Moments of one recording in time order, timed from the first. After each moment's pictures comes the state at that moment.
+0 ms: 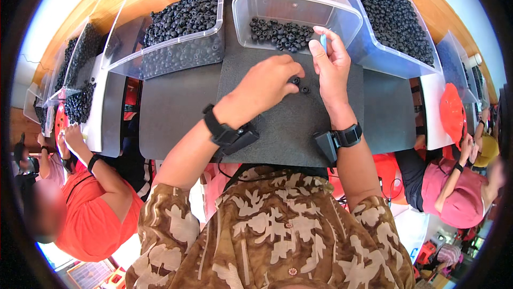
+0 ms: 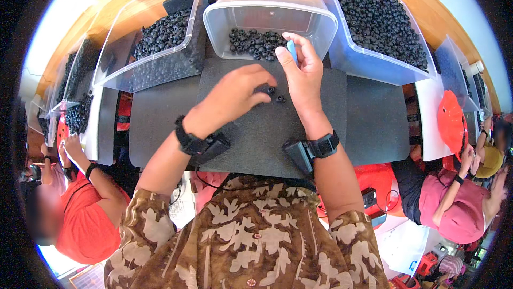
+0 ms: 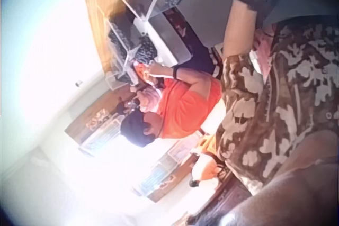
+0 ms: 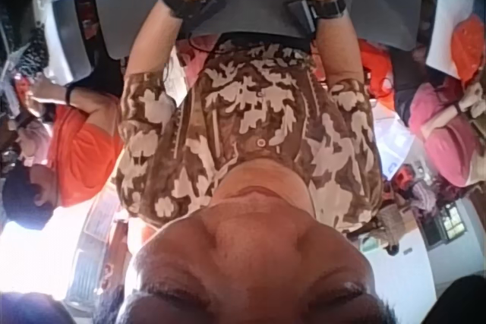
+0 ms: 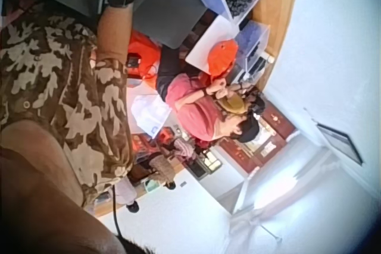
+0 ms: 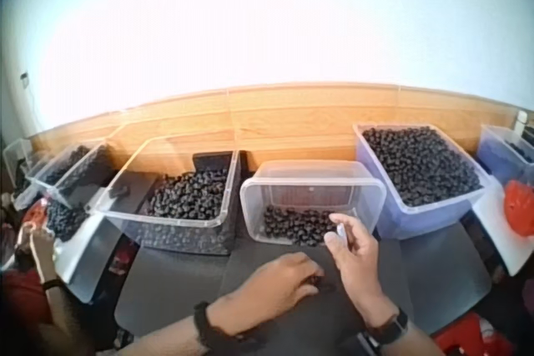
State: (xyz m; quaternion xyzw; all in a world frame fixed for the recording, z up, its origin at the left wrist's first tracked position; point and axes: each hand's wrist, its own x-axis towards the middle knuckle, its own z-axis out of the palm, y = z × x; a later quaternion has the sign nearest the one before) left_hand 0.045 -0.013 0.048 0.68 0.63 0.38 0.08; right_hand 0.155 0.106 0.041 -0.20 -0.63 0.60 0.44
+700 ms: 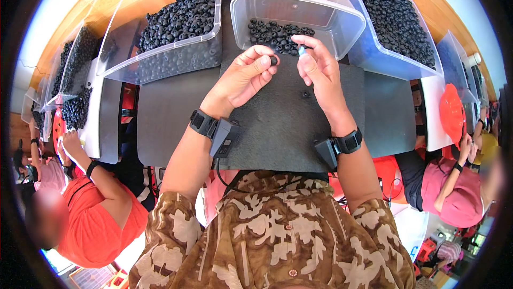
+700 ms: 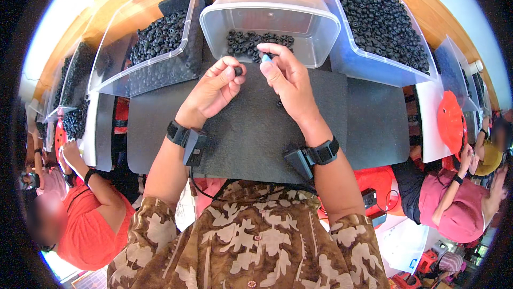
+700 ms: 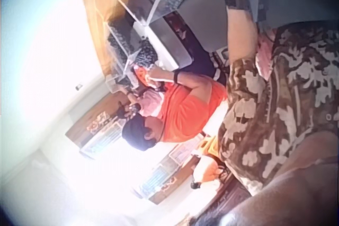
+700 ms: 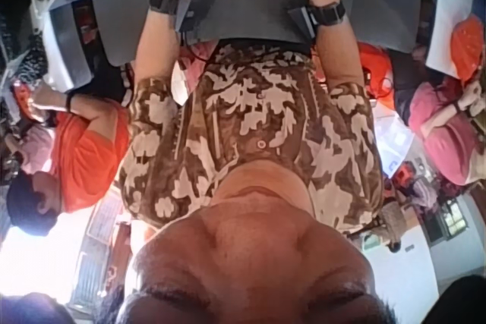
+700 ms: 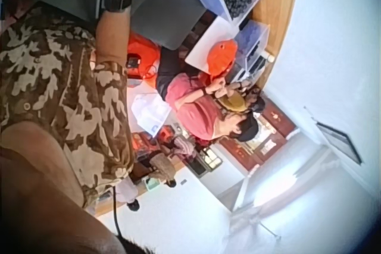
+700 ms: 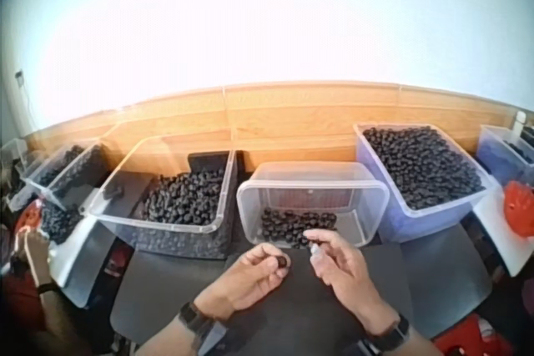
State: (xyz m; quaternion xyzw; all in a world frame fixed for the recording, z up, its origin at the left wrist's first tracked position) left_hand -0.001 -0.020 0.010 0.24 0.22 0.72 0.62; right_hand 0.159 0.096 0.051 -0.15 -0.68 0.65 0.31
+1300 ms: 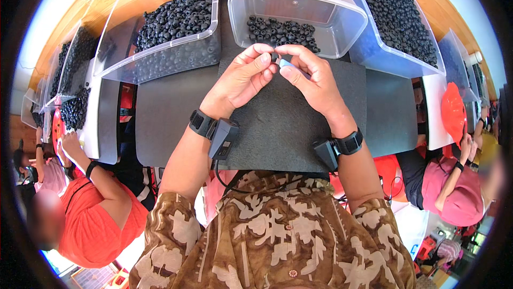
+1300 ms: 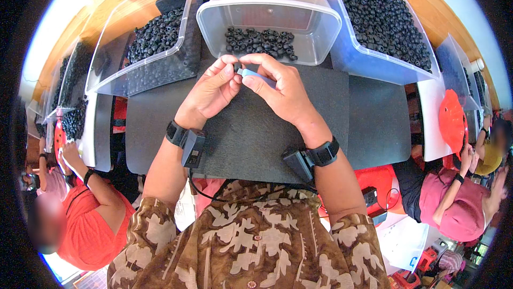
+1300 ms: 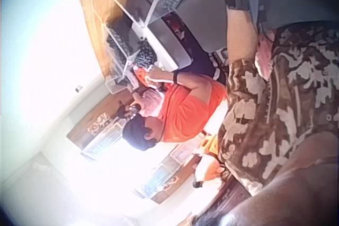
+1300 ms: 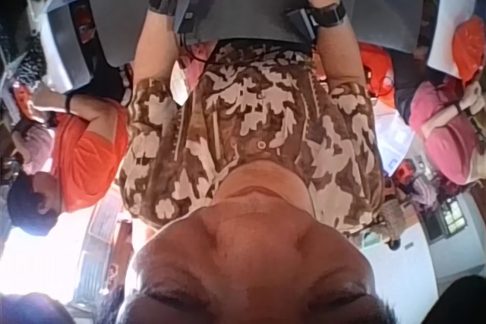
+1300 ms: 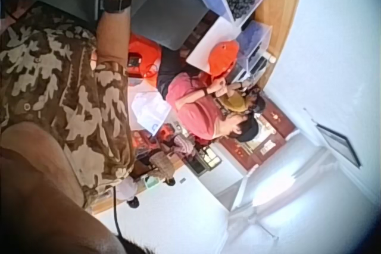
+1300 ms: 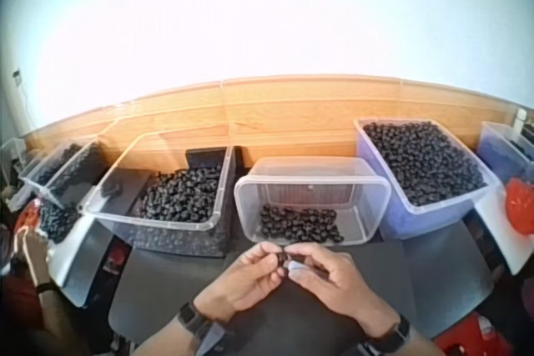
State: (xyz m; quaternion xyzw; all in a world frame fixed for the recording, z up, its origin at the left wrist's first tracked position) left_hand 0.005 -0.020 0.009 0.20 0.20 0.73 0.62; right_hand 0.157 0.091 0.048 -0.10 -0.79 0.54 0.26
